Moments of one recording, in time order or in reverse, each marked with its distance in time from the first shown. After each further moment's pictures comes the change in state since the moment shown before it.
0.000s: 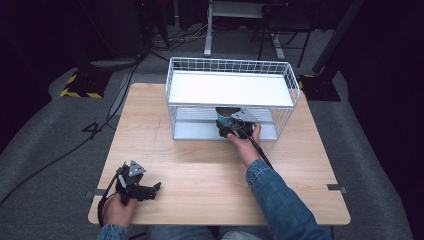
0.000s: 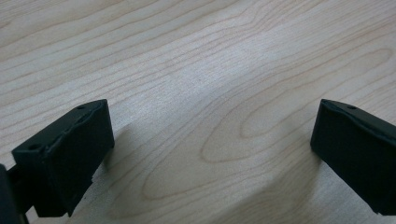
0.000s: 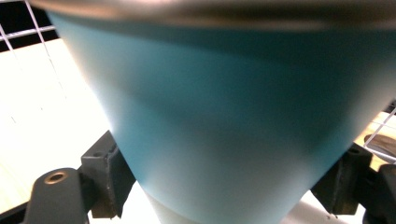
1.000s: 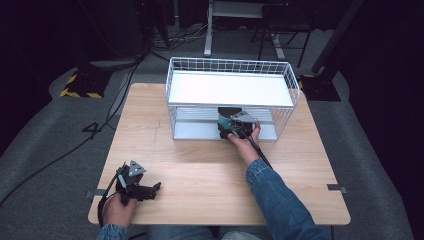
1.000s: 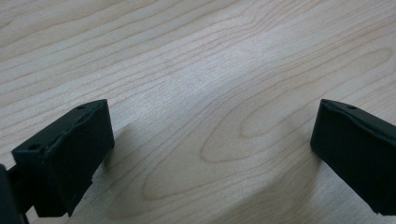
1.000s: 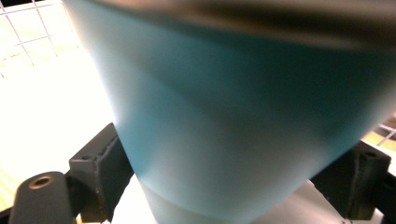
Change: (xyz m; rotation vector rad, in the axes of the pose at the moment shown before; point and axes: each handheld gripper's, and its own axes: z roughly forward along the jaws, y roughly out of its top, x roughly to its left) left arm 0.000 0.000 0.000 0.000 0.001 -0.002; right arm -0.006 -0.012 0.009 0.089 -0.037 -0.019
